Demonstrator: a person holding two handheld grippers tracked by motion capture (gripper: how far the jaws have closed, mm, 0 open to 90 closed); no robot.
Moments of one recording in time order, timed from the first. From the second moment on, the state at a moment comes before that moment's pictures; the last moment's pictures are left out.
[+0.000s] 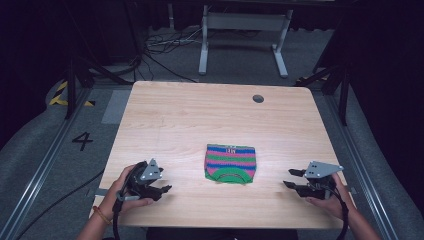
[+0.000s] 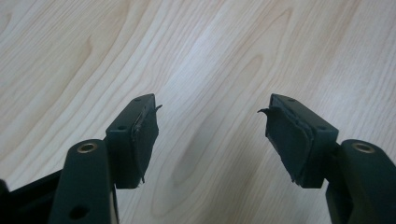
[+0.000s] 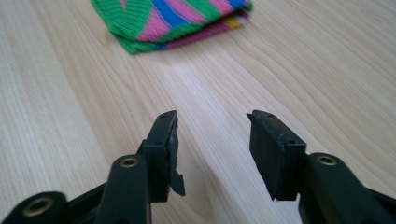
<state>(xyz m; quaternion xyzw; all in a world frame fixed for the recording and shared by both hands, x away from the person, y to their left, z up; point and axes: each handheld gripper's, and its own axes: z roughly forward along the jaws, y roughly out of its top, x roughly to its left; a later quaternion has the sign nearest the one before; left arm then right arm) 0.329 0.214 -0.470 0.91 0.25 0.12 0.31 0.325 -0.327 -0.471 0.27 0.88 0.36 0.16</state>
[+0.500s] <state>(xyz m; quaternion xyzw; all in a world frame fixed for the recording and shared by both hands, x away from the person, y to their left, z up) 0.322 0.265 -0.488 0.89 0.31 0.11 0.32 0.311 -0.389 -0.496 0.36 0.84 0.36 0.16</state>
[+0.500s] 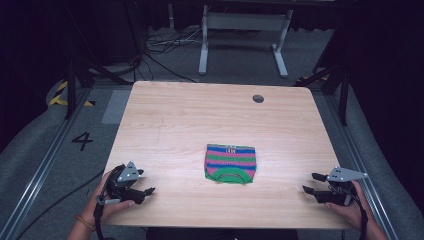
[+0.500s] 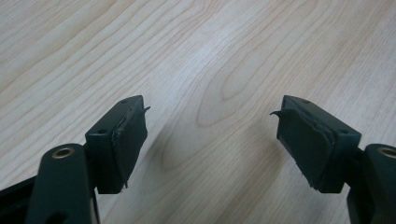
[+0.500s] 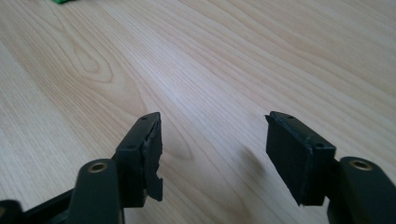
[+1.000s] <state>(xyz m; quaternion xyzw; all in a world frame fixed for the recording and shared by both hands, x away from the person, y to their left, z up) 0.319 0.280 -0.500 0.86 0.36 0.12 0.34 0.300 -0.407 -0.505 0.42 0.82 0.36 0.17</state>
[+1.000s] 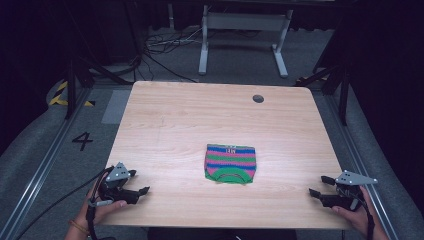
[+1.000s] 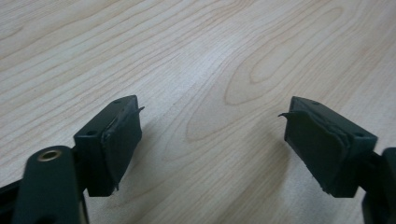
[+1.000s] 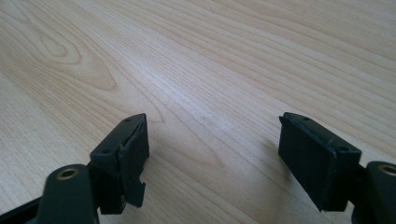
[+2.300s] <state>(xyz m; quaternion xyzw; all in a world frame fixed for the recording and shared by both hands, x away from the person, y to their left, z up) 0.319 0.278 -0.500 0.86 0.37 0.12 0.33 0.302 -0.406 -0.506 0.44 0.81 0.35 0.17</state>
